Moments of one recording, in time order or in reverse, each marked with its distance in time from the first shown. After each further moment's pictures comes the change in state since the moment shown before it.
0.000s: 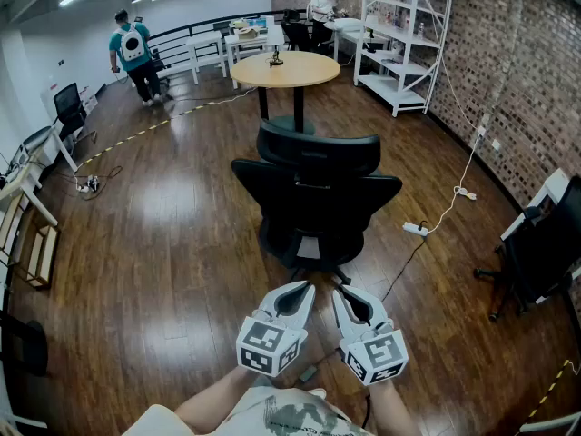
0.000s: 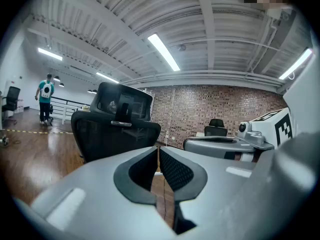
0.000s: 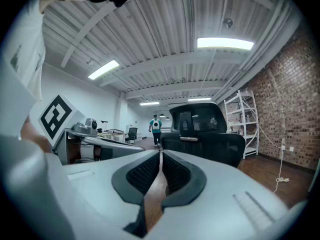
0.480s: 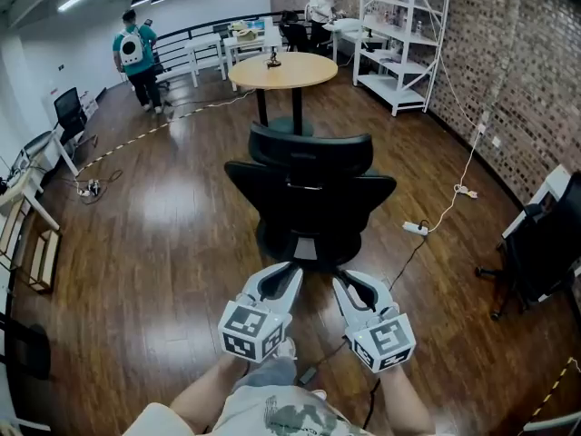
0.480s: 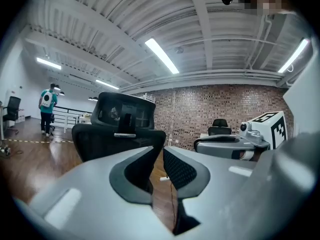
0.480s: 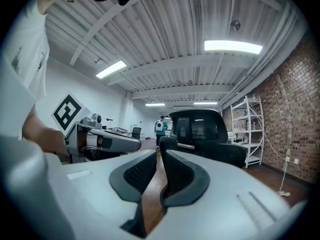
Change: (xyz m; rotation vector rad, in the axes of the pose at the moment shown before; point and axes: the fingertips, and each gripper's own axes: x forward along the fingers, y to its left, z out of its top) left arm 0.012 0.026 0.035 0.057 -0.045 0.028; right arm 0.010 -0.028 0.020 -0.084 -0.025 0.052
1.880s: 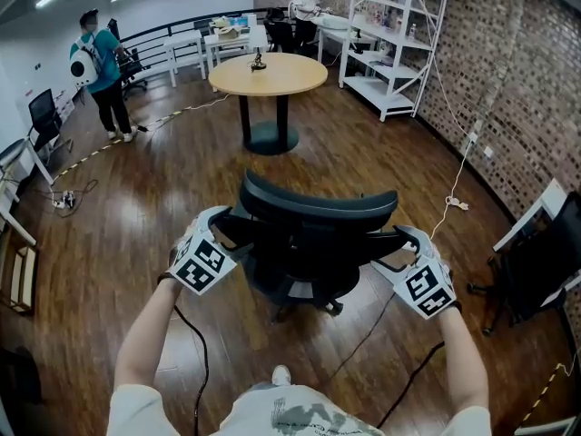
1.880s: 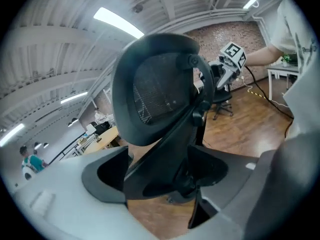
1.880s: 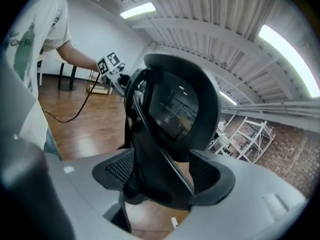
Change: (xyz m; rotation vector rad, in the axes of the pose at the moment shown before) left arm 0.147 0.281 0.028 0.639 0.382 -0.067; right arm 0.150 -0.213 -0.029 -0.507 0.486 0.032
